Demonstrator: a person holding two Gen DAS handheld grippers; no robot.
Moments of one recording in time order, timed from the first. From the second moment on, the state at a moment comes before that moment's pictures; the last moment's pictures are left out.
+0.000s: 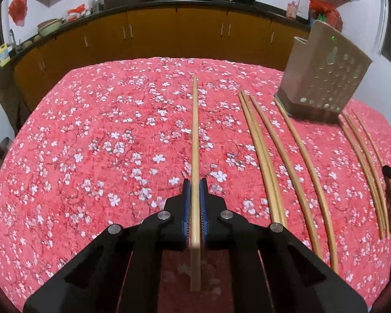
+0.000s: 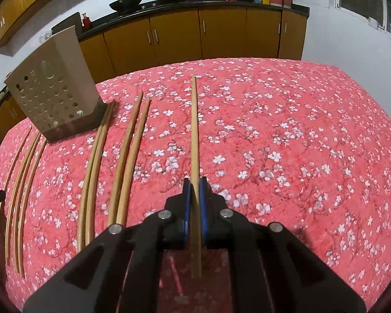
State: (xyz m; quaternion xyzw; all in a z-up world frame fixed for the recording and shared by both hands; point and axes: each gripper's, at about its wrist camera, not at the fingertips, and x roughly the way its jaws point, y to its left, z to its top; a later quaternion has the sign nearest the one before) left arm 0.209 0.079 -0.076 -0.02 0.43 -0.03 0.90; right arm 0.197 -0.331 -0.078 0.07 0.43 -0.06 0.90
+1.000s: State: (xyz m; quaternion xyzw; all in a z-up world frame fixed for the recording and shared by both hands) left arm 0.167 0.094 0.011 -0.02 0.33 -0.02 0.94; right arm 0.153 -0.343 0.014 0.08 0.31 -0.05 0.95
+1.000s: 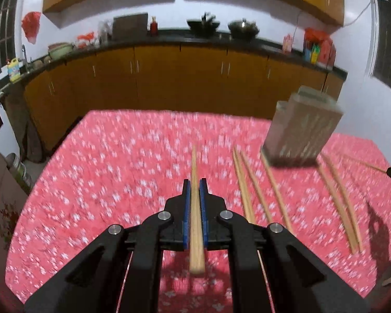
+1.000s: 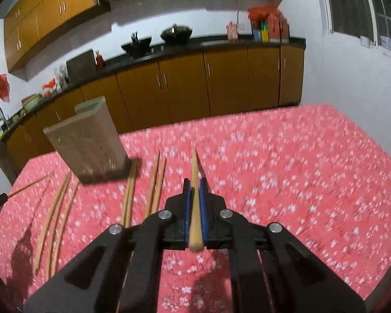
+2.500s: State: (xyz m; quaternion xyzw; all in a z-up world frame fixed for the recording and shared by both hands) left arm 0.211 0.002 0.154 -0.11 0.08 -0.09 0.99; right arm 0.214 -0.282 0.159 0.09 0.21 0.11 0.97
